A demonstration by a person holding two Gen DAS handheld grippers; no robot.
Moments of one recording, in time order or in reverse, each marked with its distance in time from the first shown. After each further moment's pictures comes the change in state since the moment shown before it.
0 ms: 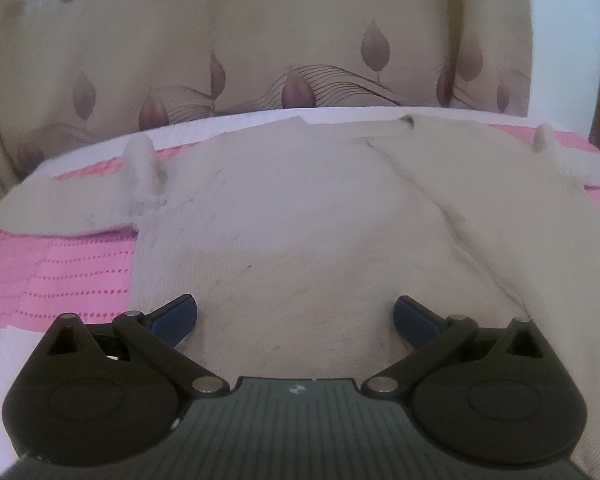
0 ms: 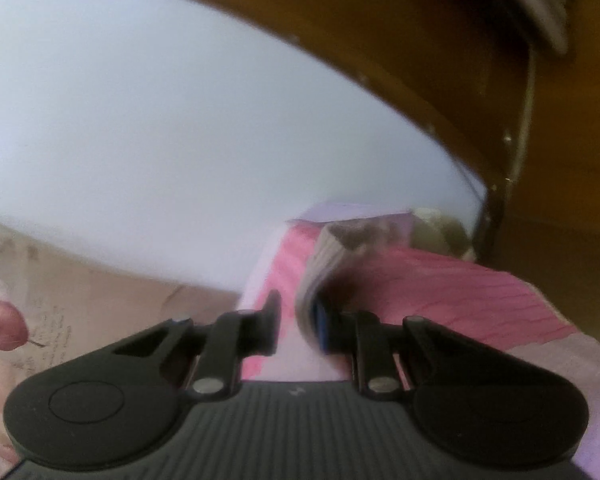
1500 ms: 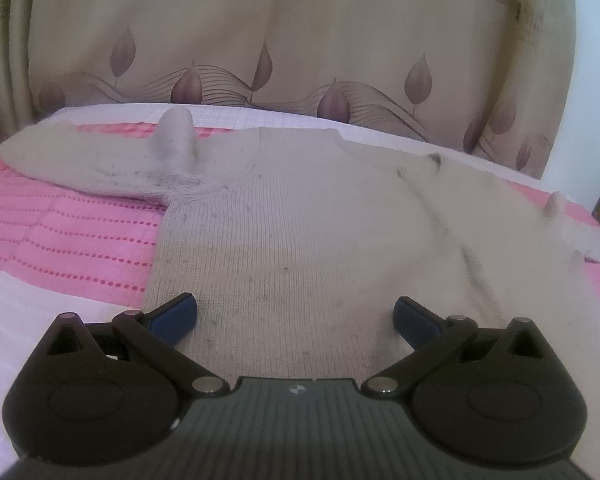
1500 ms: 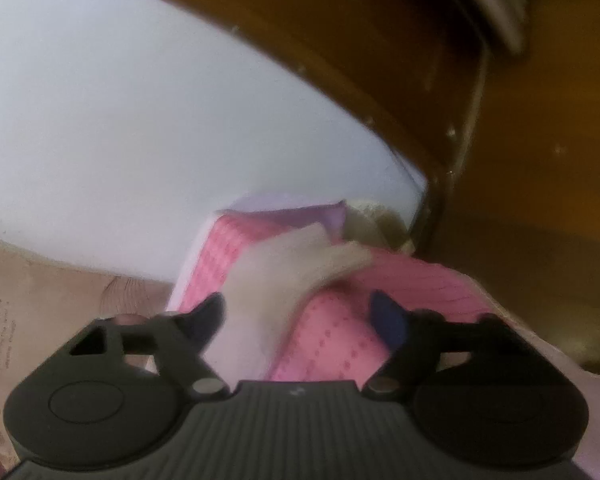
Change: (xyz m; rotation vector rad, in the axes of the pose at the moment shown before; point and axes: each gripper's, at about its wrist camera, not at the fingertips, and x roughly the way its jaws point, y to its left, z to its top) left arm 0.000 0.029 0.001 -0.211 -0.020 -0.034; right arm 0.003 -0.041 -0.001 0.019 0.027 -0.181
